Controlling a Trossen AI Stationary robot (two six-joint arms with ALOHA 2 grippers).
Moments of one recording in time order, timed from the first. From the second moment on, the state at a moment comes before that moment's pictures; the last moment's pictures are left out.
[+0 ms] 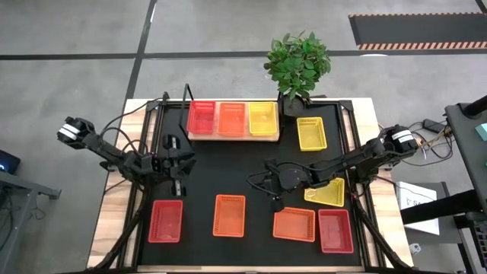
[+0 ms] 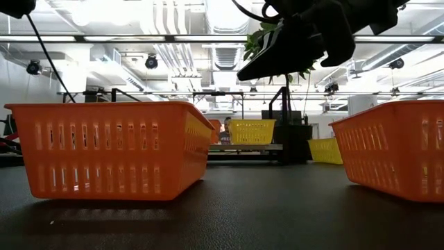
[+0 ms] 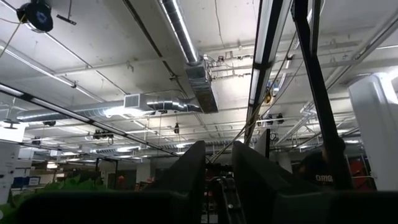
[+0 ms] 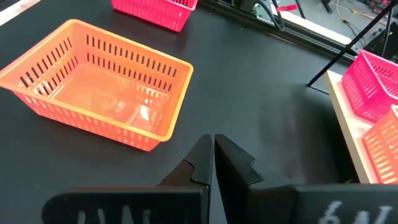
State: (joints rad) left arm -0.46 1.09 0.49 1.44 -0.48 0.46; right arm 0.25 1.59 0.83 0.24 0.20 -0.22
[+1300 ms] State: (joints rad) left arm -0.46 1.10 0.49 1.43 -0.48 0.45; right arm 0.26 1.59 0.83 0.24 0.20 -0.22
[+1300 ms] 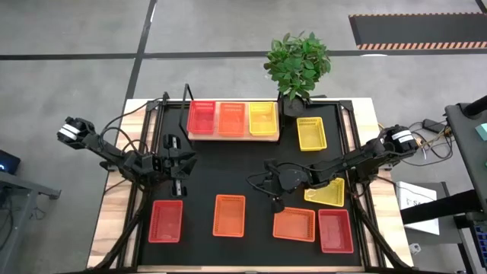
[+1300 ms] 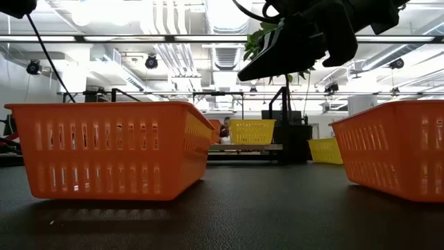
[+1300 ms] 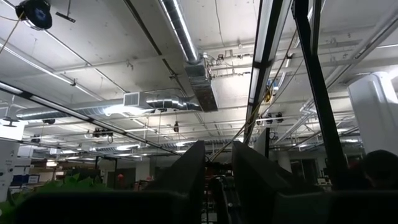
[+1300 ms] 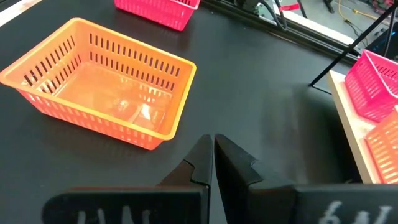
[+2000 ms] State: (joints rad) left arm -0.46 1.28 0.64 0.86 -0.50 -0.22; right arm 0.31 1.53 0.76 0.39 0.20 -0.32
